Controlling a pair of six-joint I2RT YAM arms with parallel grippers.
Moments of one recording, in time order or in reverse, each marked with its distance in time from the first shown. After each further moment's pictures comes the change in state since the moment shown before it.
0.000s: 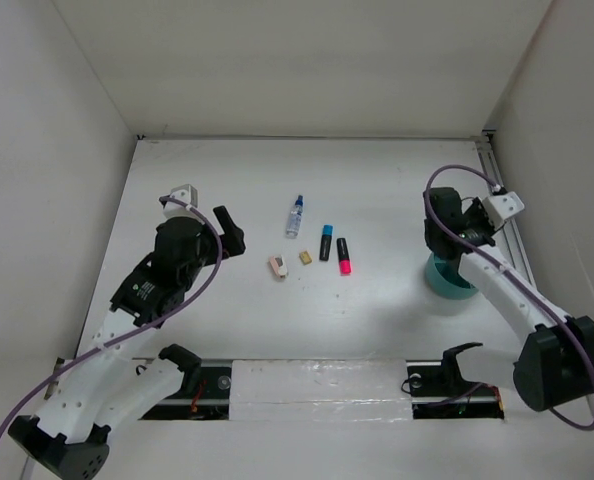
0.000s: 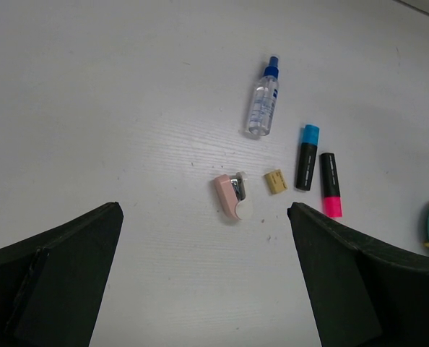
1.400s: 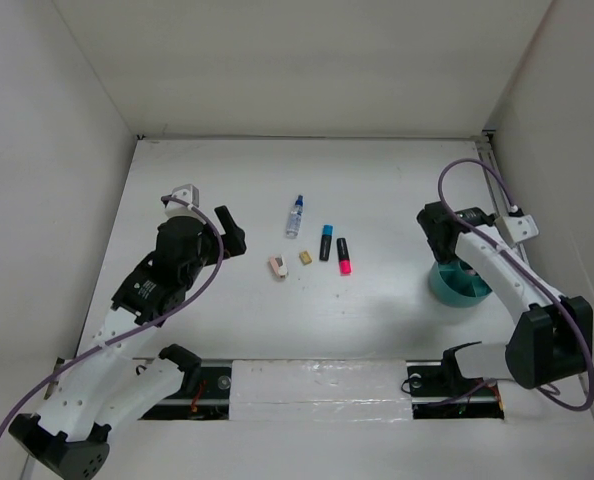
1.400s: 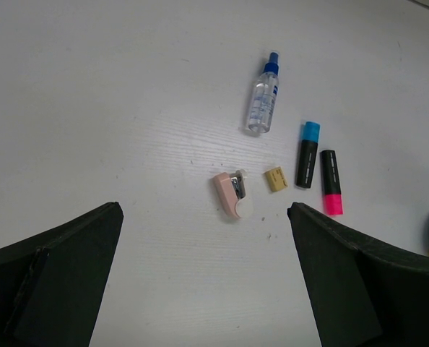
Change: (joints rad) left arm 0.000 0.008 0.000 0.001 0.008 0.002; right arm -0.011 0.123 0.183 -0.982 0.027 1.015
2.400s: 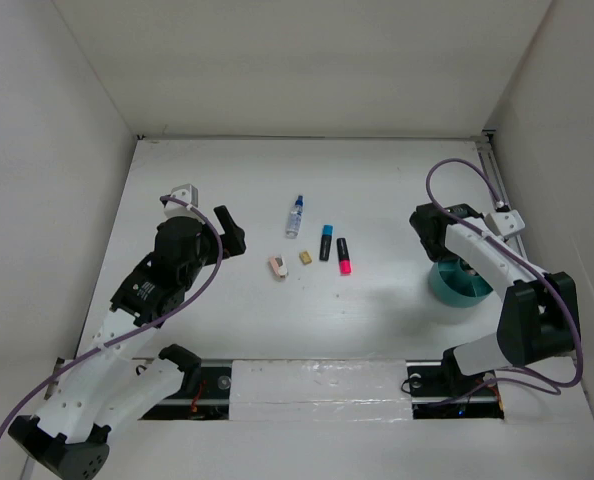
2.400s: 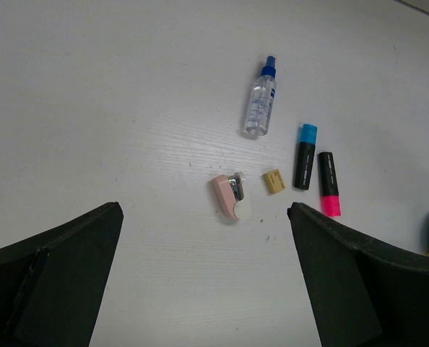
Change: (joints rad) left arm 0.000 -0.005 0.000 0.007 0.002 0.005; right arm -0.010 0.131 -0.001 -0.001 -0.010 0.013
